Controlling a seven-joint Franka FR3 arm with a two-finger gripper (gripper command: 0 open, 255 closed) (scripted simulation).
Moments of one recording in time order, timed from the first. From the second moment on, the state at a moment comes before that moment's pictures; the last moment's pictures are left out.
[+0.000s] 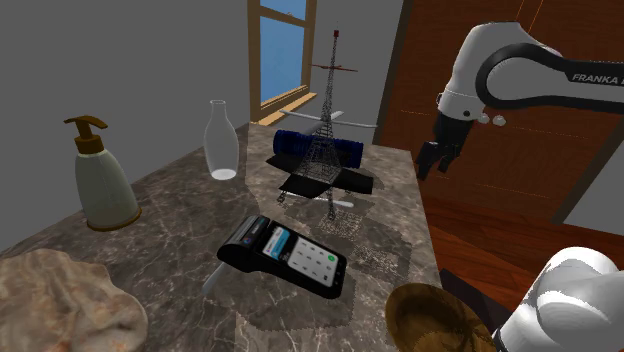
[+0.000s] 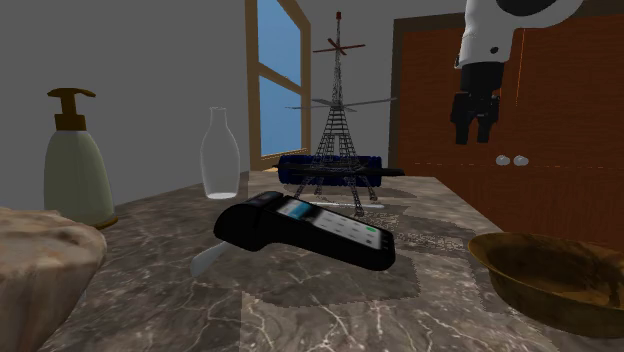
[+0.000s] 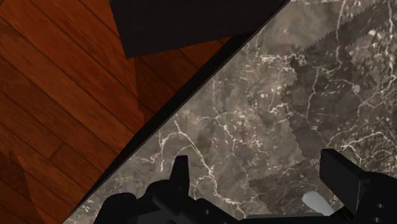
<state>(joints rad) -0.01 -0.74 -0.02 -2.35 -0.05 1.67 0.12</state>
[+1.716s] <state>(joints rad) 0.05 -0.46 0.47 -2.34 0.37 2.04 0.96</state>
